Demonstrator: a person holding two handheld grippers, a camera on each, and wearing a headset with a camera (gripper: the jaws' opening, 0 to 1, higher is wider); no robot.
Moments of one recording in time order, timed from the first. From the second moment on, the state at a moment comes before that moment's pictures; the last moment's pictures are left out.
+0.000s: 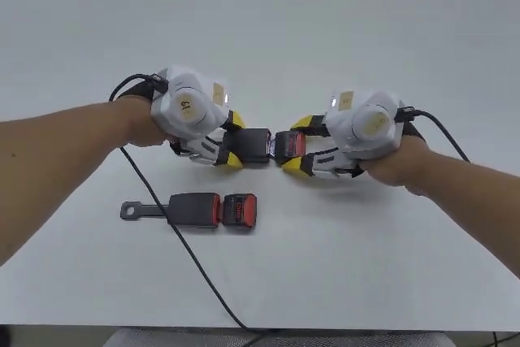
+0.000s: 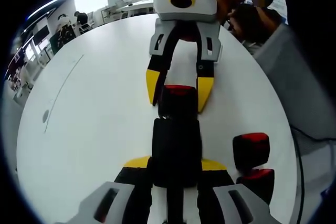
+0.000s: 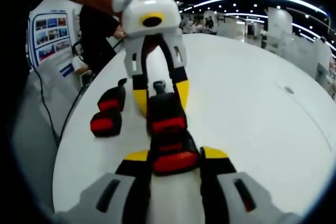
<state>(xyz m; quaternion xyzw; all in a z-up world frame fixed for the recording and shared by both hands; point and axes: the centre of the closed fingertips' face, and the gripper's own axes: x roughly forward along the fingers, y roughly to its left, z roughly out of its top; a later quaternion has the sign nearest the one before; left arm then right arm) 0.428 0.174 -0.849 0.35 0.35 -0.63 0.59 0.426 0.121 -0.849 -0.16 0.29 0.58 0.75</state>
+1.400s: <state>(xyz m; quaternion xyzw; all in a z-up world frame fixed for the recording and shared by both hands) 0.427 0.172 -0.847 0.33 0.34 -0.64 0.61 0.424 0.083 -0.849 -0.16 0.27 0.59 0.74</state>
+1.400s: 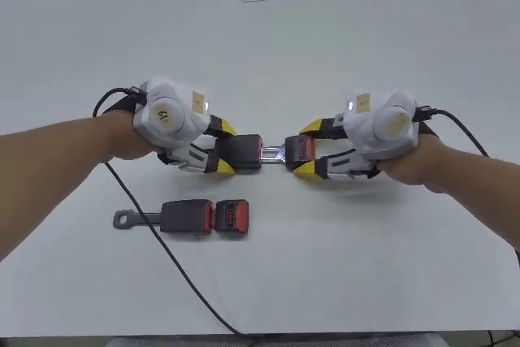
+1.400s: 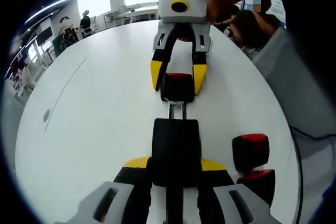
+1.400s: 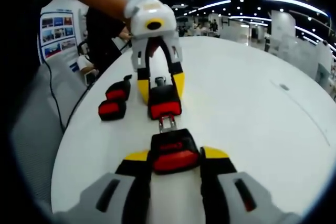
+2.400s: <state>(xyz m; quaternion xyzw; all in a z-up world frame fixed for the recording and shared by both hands) 0.426 0.173 -0.846 0.32 0.33 -0.64 0.62 0.409 0.015 -0.845 -0.16 0.28 0.57 0.75</state>
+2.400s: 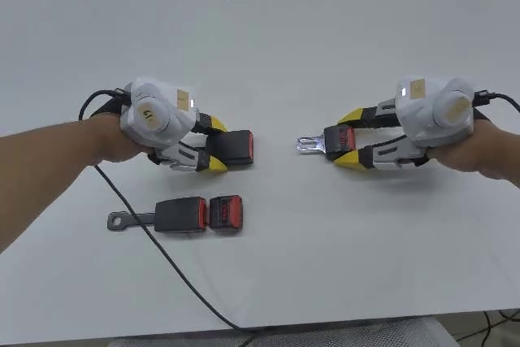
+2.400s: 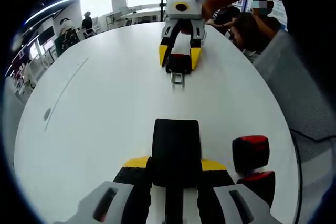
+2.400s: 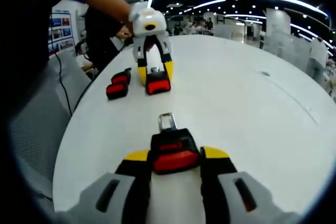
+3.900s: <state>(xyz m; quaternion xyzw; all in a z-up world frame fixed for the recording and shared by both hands) 0.424 0.166 -0.837 0.33 0.37 -0.60 0.63 0.410 -0.041 -0.831 -0.16 0.31 0.51 0.79</state>
